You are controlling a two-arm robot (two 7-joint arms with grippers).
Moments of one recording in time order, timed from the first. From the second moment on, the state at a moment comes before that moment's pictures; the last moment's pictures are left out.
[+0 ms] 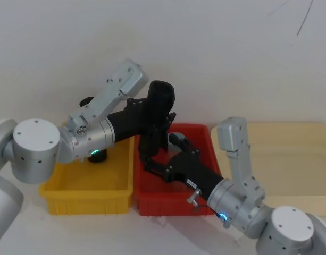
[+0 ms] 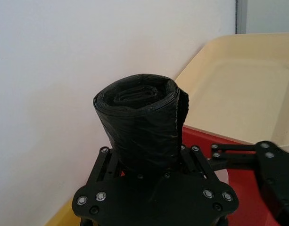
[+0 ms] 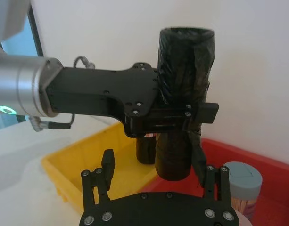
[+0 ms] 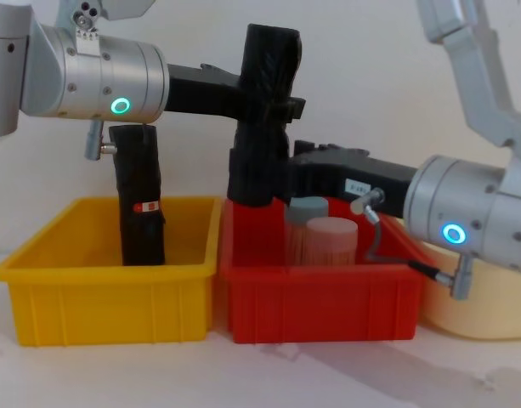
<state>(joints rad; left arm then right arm) -0.72 0.31 0.55 -1.35 -0.24 0.20 -0.51 0.40 0.20 -0.47 -1.40 0.37 0.01 0.41</state>
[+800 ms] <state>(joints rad) -0.72 0.31 0.55 -1.35 -0.24 0.20 -0.51 0.53 0.12 -0.48 -1.17 0.32 -0.02 0.40</state>
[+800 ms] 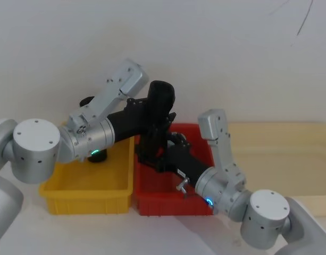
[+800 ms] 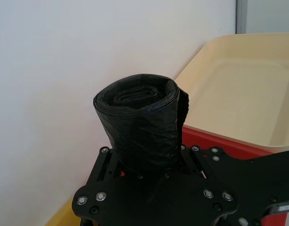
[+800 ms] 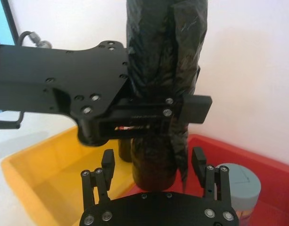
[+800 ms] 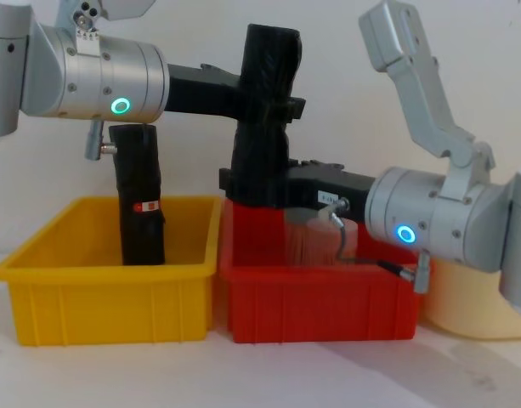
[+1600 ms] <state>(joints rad) -0.72 0.31 0.55 -1.35 -0.24 0.20 -0.51 0.59 0.07 -0.47 -1.08 0.30 -0.05 0.41</state>
